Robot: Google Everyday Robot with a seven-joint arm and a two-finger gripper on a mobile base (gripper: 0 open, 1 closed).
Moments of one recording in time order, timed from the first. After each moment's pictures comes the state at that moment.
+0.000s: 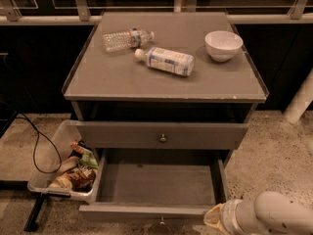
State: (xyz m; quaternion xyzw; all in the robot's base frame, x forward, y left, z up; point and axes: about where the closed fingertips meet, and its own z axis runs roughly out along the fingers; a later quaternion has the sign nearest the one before) arm 0.361 -0.203 0.469 -0.53 0.80 0.13 0.24
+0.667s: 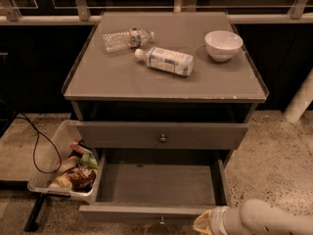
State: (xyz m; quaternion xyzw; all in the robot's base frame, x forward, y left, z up) arm 0.362 -0.177 0.410 -0.54 0.79 0.15 0.24
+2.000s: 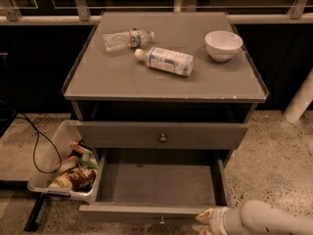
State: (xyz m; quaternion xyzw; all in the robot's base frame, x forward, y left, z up) arm 0.362 -0.176 0.408 -0.54 0.79 0.15 0.24
